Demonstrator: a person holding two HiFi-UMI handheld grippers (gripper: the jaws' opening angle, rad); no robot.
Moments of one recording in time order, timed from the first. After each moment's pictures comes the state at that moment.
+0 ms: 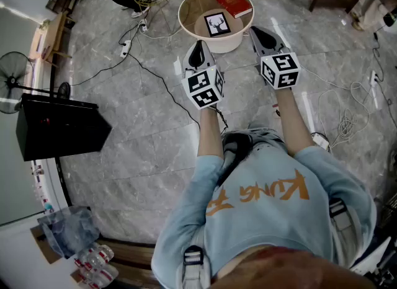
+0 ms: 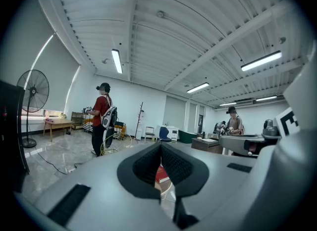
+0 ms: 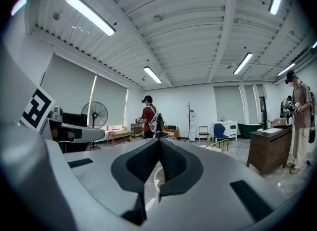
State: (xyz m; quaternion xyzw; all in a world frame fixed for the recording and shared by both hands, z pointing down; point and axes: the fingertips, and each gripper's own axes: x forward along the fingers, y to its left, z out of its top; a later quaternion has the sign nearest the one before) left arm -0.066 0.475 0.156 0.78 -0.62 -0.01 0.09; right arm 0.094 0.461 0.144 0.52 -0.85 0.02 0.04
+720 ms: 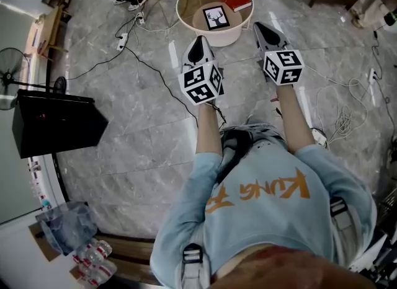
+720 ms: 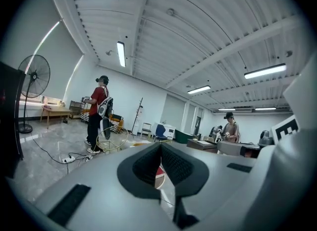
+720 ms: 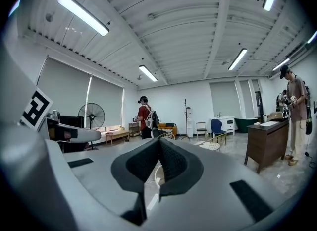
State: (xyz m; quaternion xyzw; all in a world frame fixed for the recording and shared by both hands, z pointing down) left arm -0.069 0.469 0.167 0.79 -0.60 -0.03 0.14; right arm 0.103 0.453 0.157 0.54 -0.84 0.04 0.03
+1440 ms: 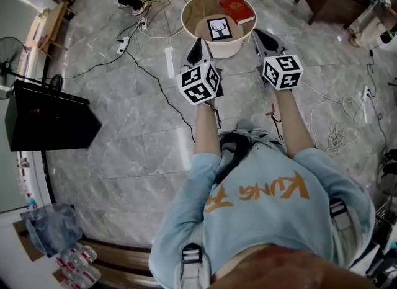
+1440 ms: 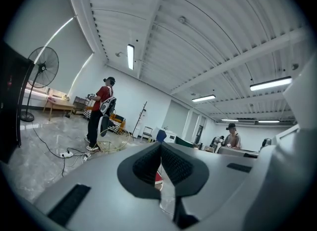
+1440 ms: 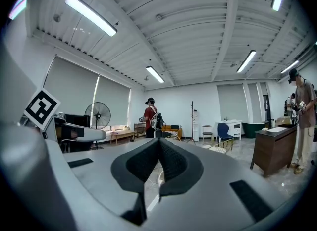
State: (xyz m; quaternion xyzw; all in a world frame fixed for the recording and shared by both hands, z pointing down) left arm -0.112 0.466 0.160 0.77 -0.61 -0.09 0.16; right arm 0.057 0.454 0.143 0.51 -0.86 0.02 0.04
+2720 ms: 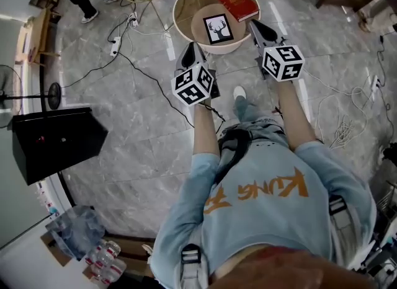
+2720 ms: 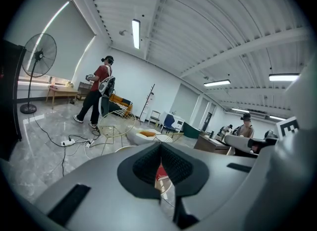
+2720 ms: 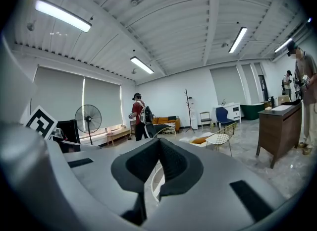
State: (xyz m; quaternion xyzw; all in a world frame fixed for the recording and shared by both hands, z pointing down) left arm -0.100 0.226 0.246 0.75 -0.62 -0.01 0.24; right arm 0.088 0.197 0.201 0.51 -0.85 0.11 0.04
